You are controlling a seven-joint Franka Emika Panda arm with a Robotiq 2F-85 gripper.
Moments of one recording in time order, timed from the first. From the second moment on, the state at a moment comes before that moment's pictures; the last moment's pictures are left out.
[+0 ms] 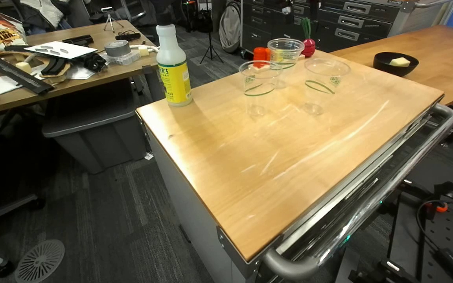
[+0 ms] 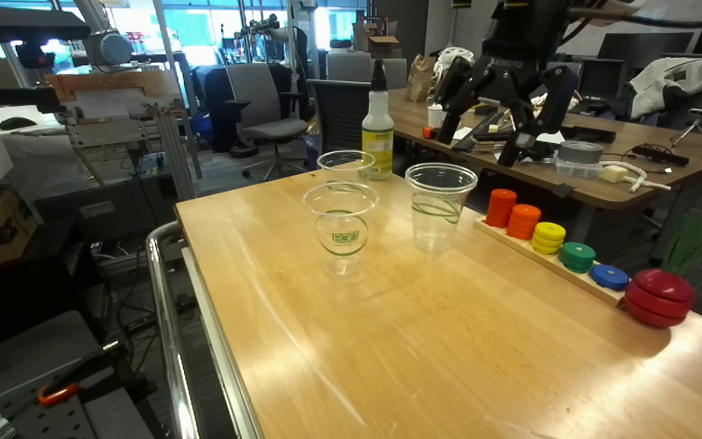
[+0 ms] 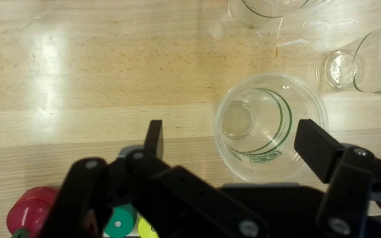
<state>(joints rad) -0.23 0.53 -0.14 -1.29 0.06 1.47 -0.08</state>
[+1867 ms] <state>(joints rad) -0.22 0.48 -0.14 -1.48 -0.02 1.65 -0.07</state>
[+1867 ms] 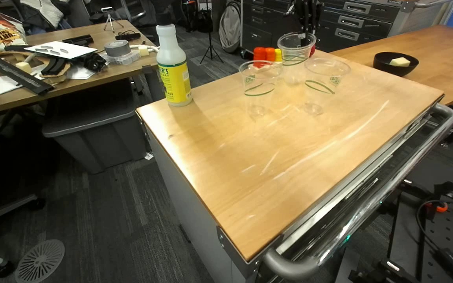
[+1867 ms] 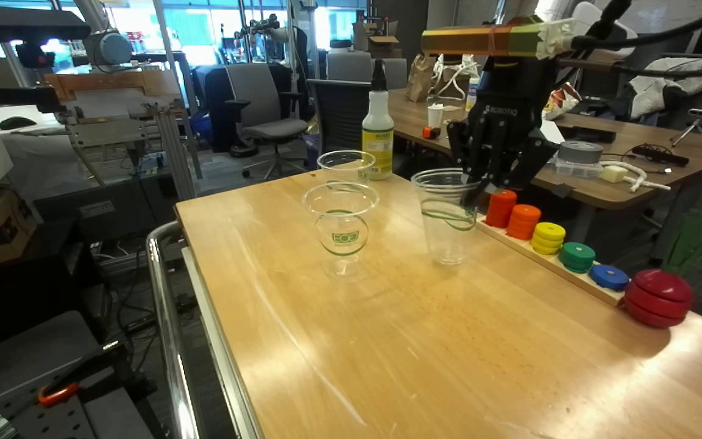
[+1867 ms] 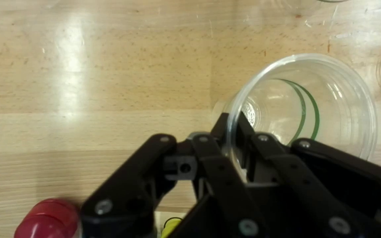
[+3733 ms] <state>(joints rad) -0.18 0.06 -0.14 -1.85 0.04 1.53 -0.22</state>
